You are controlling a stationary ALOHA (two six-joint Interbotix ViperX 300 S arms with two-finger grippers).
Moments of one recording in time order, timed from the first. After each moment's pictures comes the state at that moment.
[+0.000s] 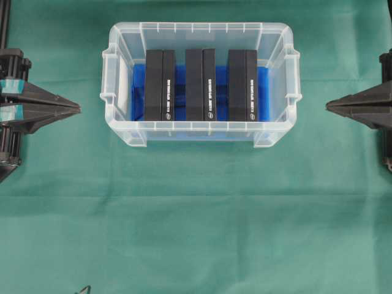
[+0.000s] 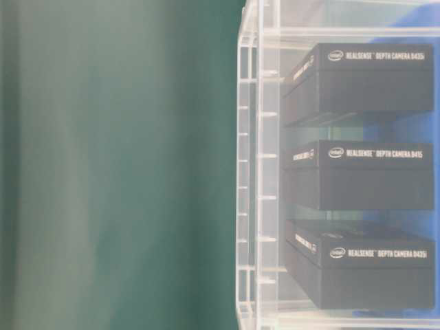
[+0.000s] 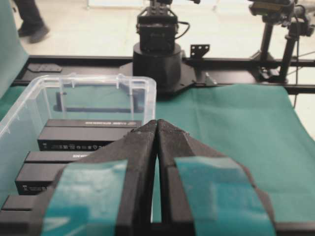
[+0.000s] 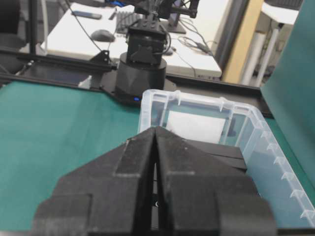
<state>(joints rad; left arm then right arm) 0.00 -0.96 1.17 0.00 -0.29 0.00 0.00 -0.96 1.17 0.00 -0.29 0.00</state>
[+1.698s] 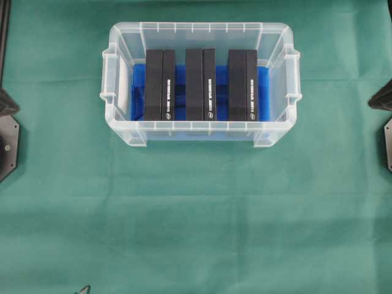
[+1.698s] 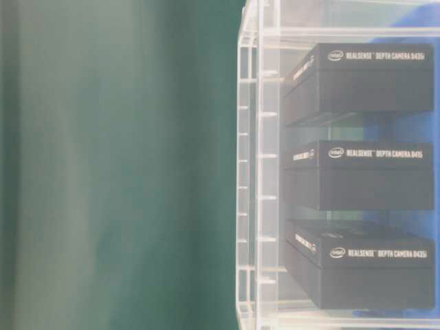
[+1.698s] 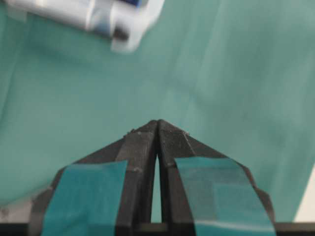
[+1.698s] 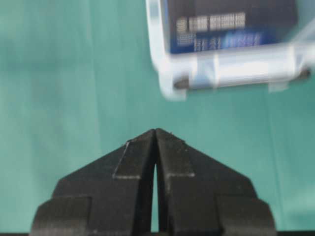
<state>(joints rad) -0.03 -0.80 0.46 0.02 1.37 -0.43 -0.02 -0.80 0.51 0.00 1.26 0.28</state>
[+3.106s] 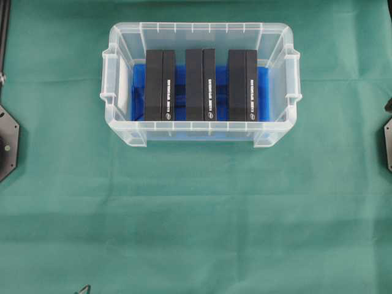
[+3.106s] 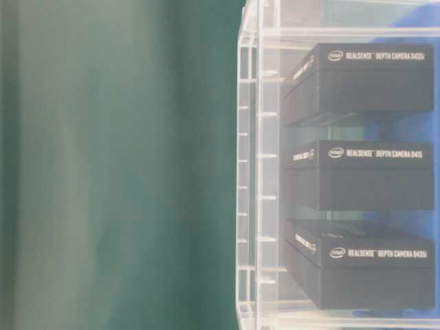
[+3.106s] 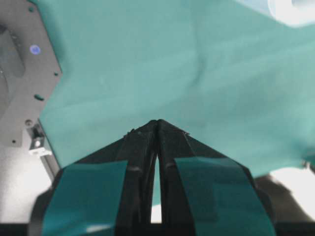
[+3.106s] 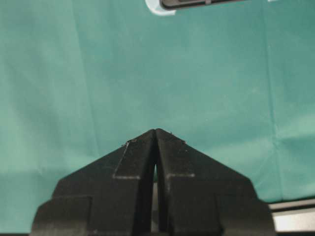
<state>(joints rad) 0.09 -0.74 0.43 0.02 1.59 -1.33 -0.02 -0.76 0.49 -0.01 1.43 0.29</state>
